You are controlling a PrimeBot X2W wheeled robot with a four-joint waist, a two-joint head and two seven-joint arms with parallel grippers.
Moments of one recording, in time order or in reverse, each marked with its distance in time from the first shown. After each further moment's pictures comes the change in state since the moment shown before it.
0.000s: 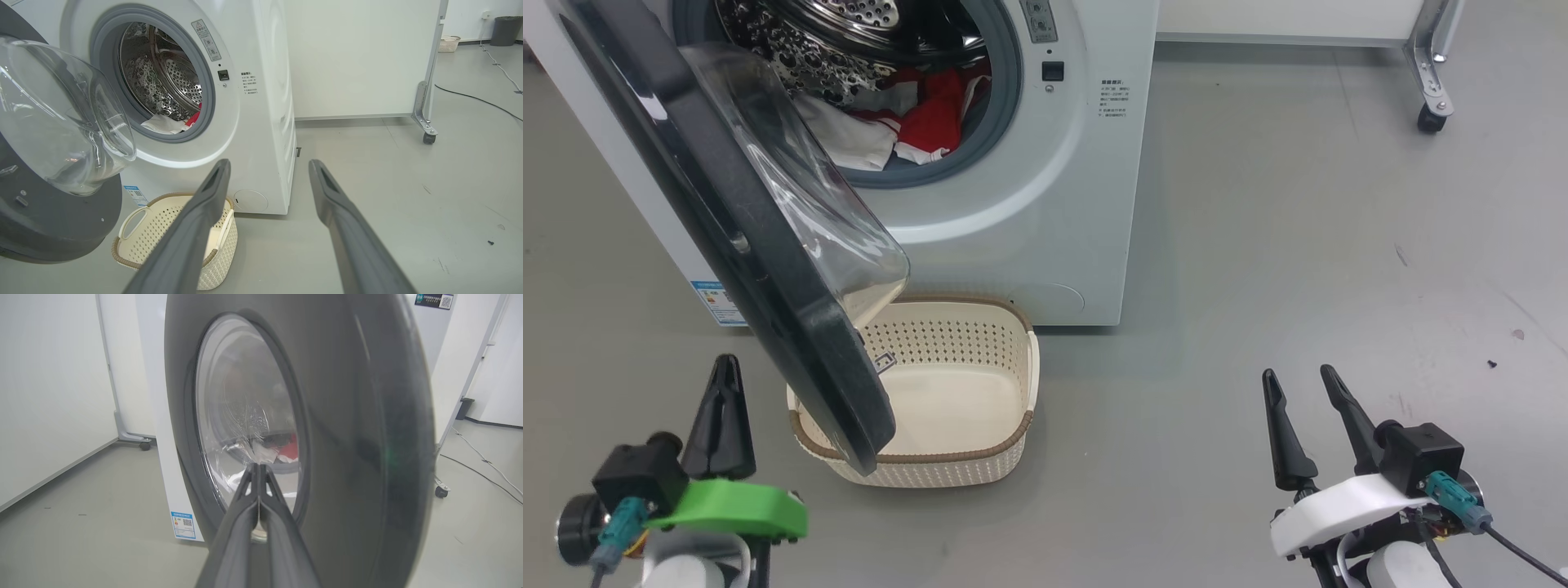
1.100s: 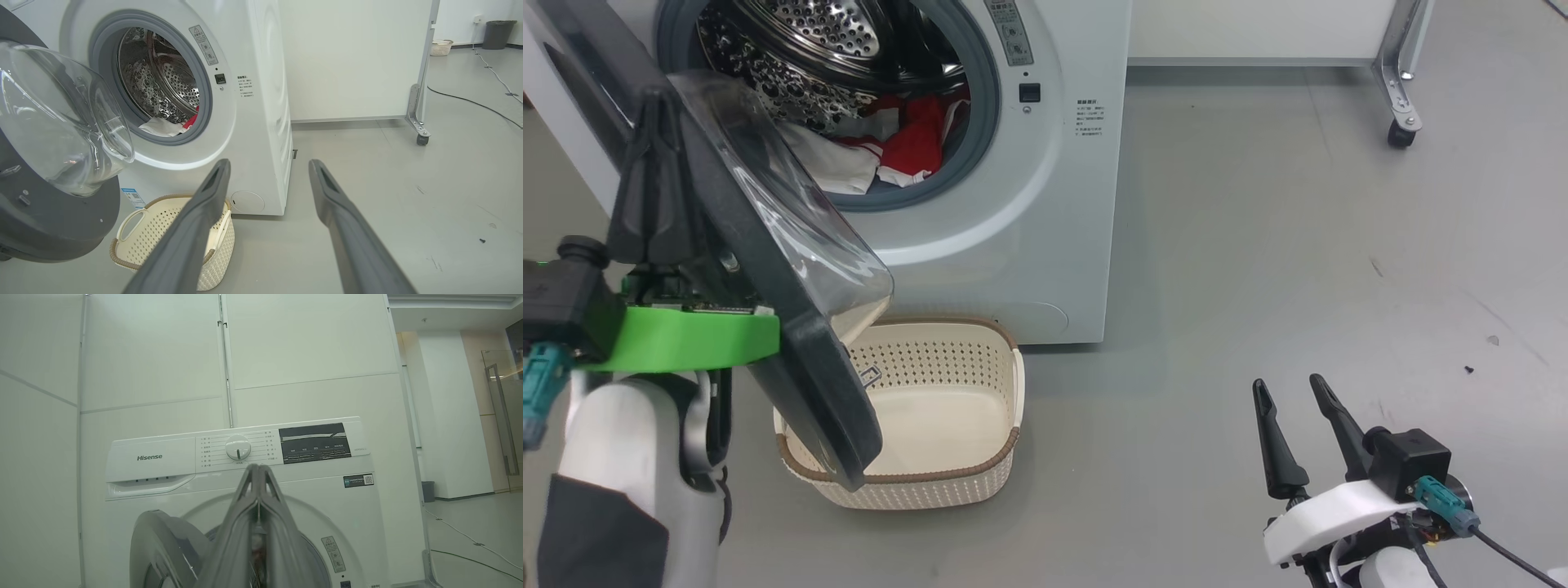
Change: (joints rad) left arm -0.328 0.067 -0.041 -0.264 0.076 -0.044 0.040; right arm 0.001 0.031 -0.022 0.040 -0.034 0.037 0.000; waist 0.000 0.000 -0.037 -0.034
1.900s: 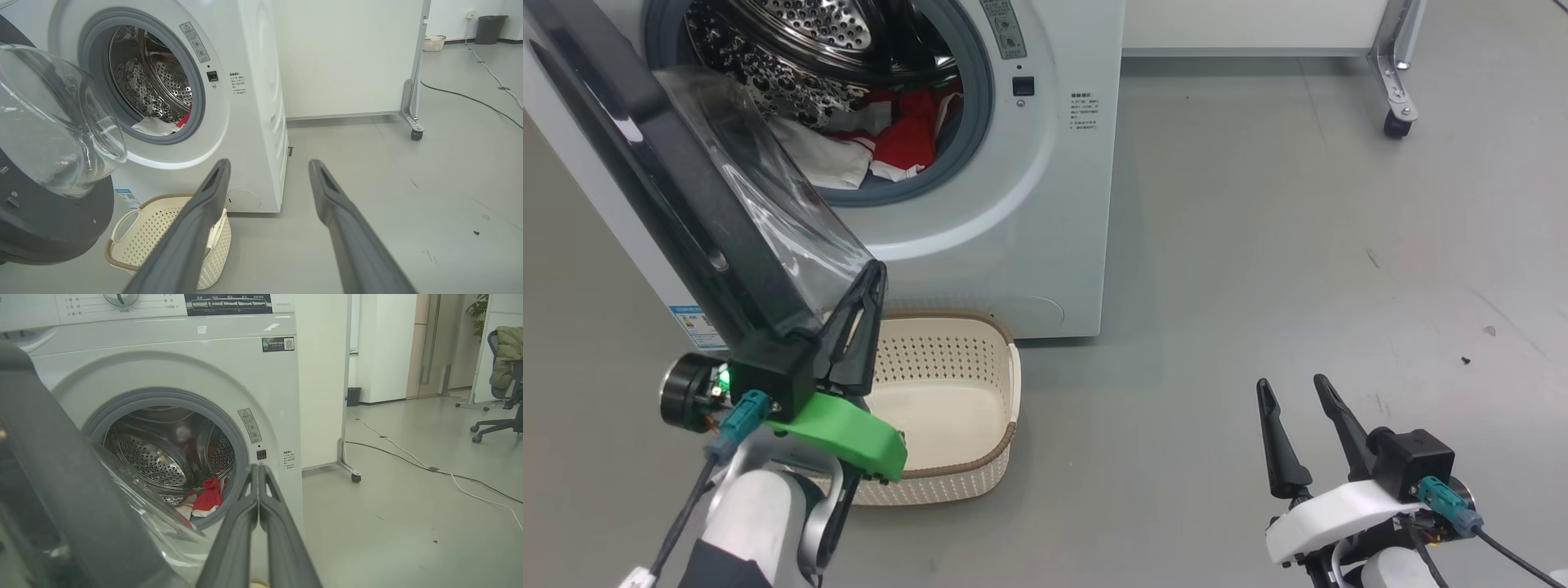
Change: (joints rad) left arm 0.139 -0.050 -0.175 0.108 -0.004 -0.017 0.138; right arm 0.002 0.016 -0.030 0.006 -0.013 0.011 0.000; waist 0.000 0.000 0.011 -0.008
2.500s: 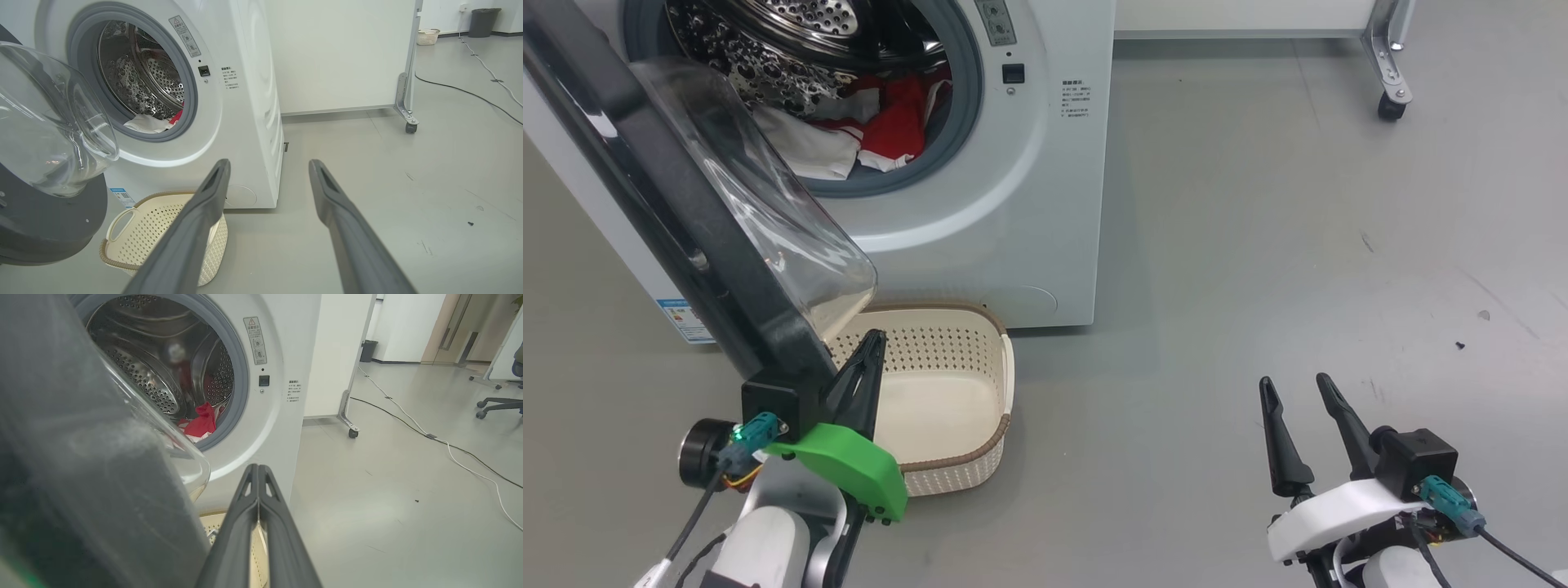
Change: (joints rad) left arm 0.060 -0.011 -0.019 0.107 -0.074 0.037 0.075; right arm 0.001 0.011 -0.019 0.002 -0.013 0.010 0.000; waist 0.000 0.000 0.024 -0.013
